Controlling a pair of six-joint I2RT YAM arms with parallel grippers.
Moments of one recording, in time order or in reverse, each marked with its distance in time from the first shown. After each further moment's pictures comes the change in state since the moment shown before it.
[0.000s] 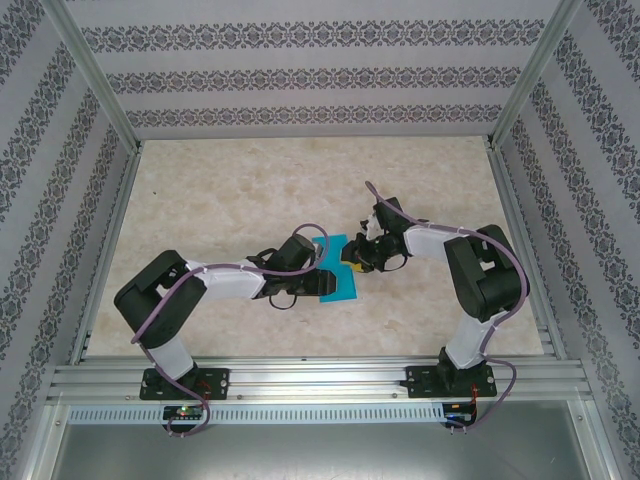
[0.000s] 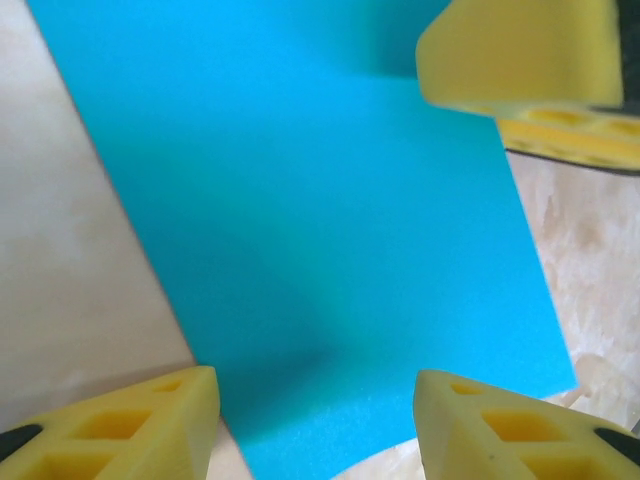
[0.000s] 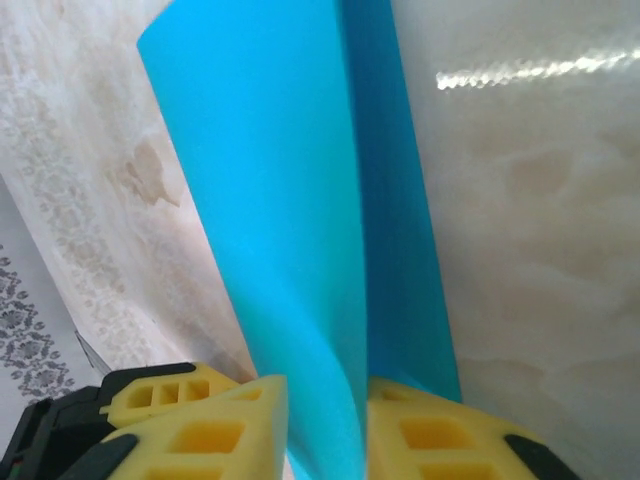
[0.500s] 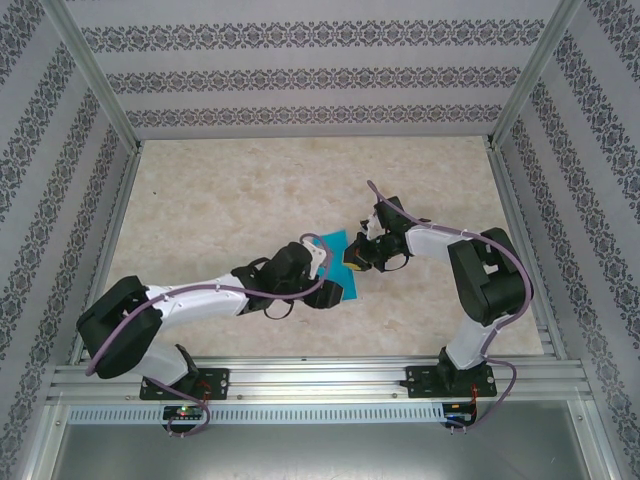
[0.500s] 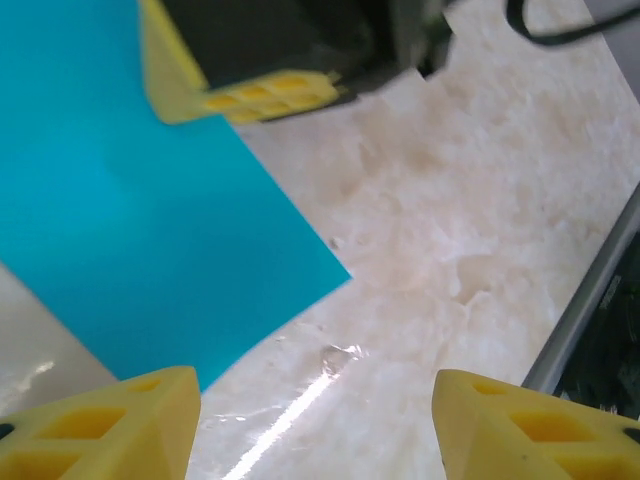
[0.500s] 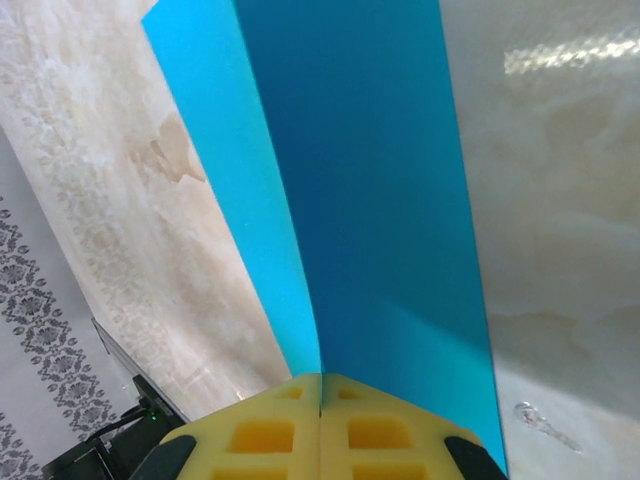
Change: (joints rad) left arm -0.132 -0.231 -0.060 -0.008 -0.060 0.240; right arm 0.000 -0.039 -0.008 -0.028 -0.024 0.014
